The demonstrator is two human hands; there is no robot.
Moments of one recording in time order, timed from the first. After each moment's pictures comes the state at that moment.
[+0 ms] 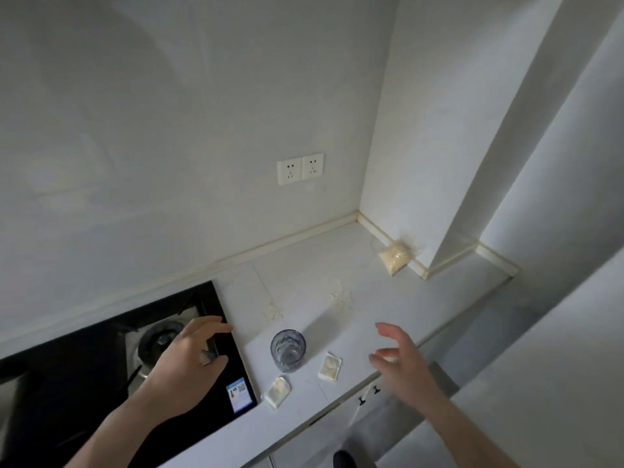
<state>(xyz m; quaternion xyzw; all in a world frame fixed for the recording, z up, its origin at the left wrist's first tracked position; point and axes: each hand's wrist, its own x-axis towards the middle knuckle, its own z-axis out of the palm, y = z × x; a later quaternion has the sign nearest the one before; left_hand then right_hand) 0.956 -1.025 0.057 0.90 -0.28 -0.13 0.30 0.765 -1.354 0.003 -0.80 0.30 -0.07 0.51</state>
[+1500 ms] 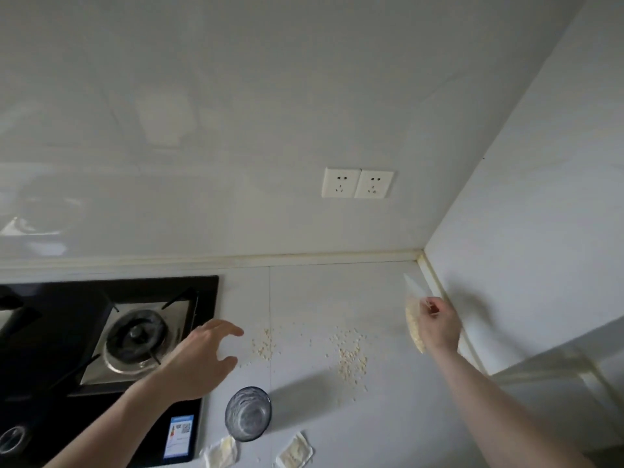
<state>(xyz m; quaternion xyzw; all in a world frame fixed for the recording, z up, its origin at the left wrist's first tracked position) 1.055 -1.179 0.014 0.95 -0.11 -0.20 0.23 1.065 -1.627 -0.061 -0.84 0.36 -0.16 0.39</state>
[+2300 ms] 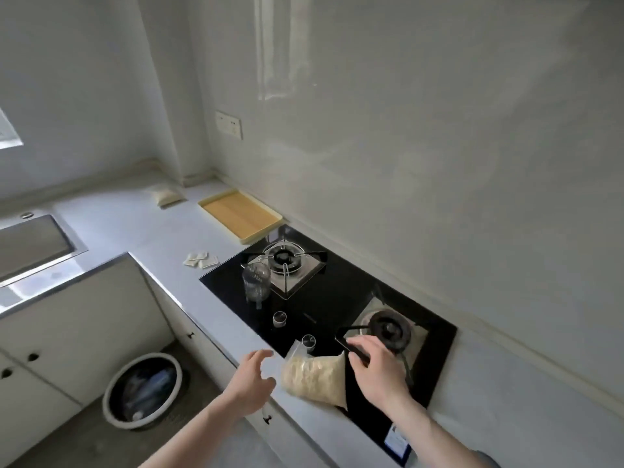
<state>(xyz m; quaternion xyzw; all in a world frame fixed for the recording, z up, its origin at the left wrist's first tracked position) 0.822 -0.843 -0.075 0.83 0.34 -0.07 0.44 0.987 -1.062 -0.034 -0.89 -0.28 0.13 0.34</state>
